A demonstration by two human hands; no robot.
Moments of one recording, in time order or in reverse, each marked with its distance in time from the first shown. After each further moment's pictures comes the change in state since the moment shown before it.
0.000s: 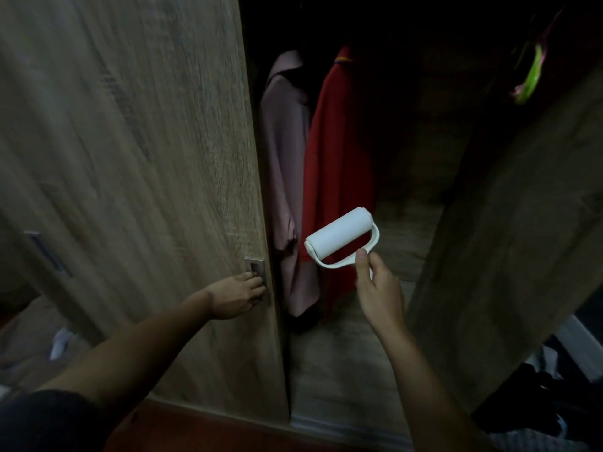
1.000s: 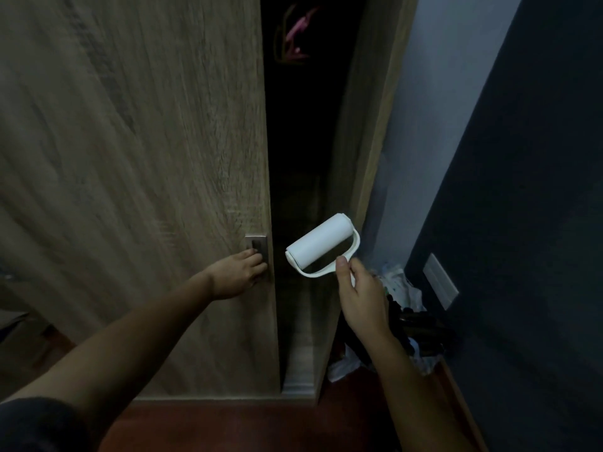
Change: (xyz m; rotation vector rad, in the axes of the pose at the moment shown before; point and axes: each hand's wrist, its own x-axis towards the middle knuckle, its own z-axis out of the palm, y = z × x) left_hand 0.273 0.153 -0.104 -0.067 0.146 0.067; right_hand -0.049 0.148 -0.256 -0.109 0.045 0.112
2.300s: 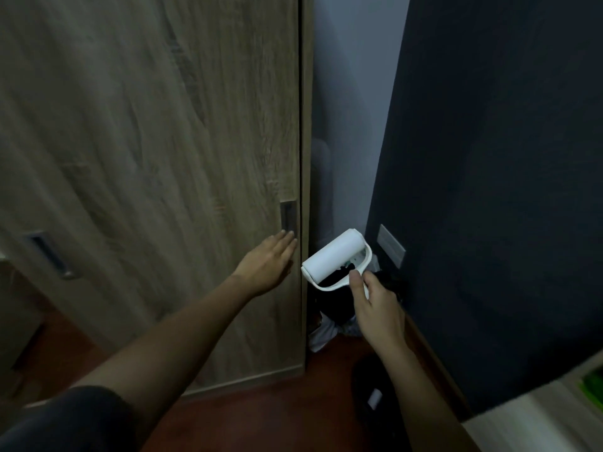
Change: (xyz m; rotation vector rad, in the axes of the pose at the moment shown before) left_hand 0.024 0.132 -0.126 -0.338 0.086 -0.294; right_hand -0.170 0.008 -0.078 -0.128 0.156 0.200
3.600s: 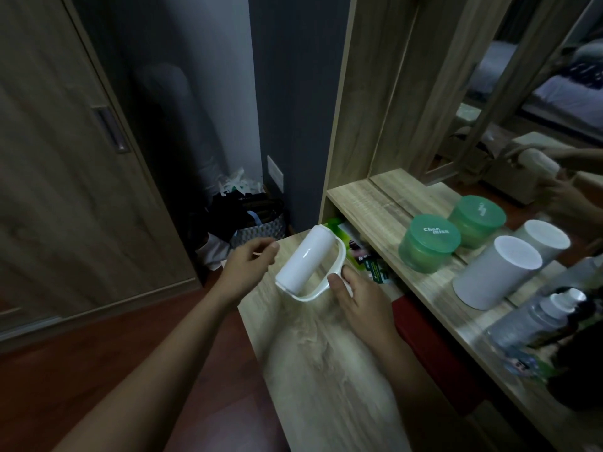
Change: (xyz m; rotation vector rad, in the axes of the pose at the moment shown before) left_hand -0.073 0.548 -0.127 -1.357 -0.071 -0.646; right_hand -0.279 0.262 -0.375 -0.170 -0.030 -0.061
